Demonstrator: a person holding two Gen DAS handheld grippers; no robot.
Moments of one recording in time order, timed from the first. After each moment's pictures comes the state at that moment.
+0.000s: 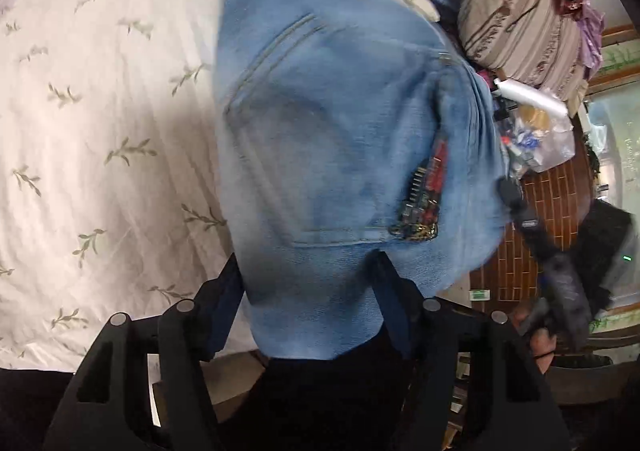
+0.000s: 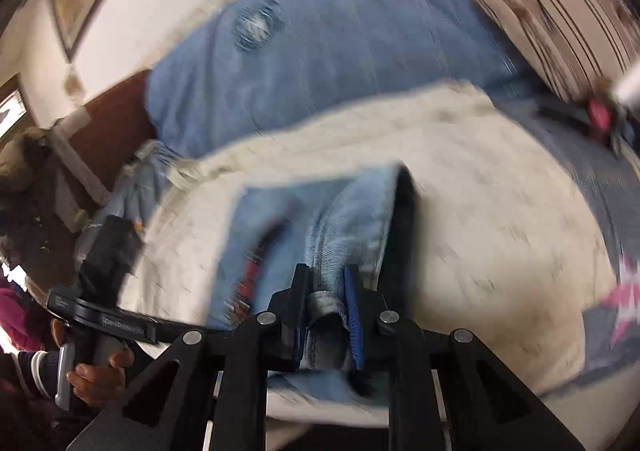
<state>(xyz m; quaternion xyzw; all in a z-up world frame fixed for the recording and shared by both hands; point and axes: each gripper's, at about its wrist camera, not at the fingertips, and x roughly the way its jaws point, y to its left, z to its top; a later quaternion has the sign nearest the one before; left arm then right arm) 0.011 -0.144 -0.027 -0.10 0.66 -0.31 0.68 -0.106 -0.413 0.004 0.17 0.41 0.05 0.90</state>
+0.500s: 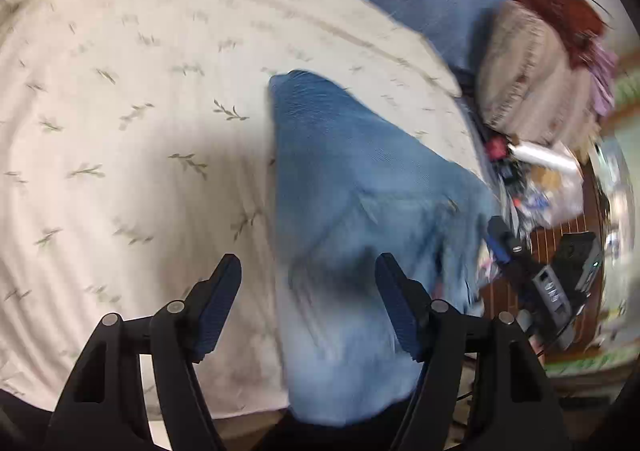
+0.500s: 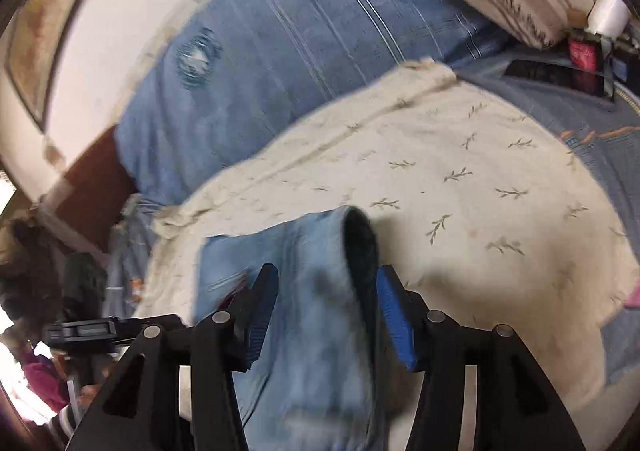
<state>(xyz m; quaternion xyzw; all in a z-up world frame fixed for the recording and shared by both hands) 0.070 -0.141 0.007 -0.12 0.62 -0.26 0.73 -0.037 -0.456 0.001 0.29 0.39 0.04 0.87</state>
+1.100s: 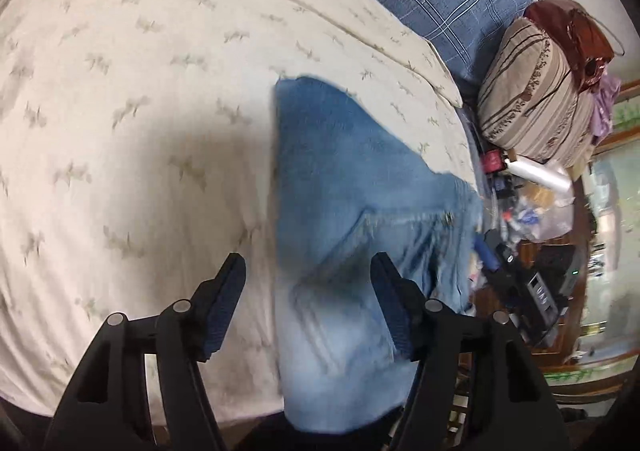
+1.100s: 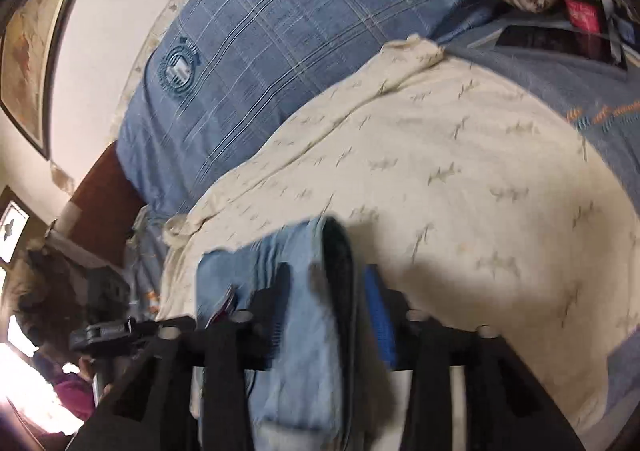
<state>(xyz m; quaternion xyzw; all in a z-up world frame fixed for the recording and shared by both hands) 0.063 -0.107 -0.002 -0.16 0.63 -0.28 0.71 -0.065 -0.487 -0.007 0.35 0.38 0.10 0.85</state>
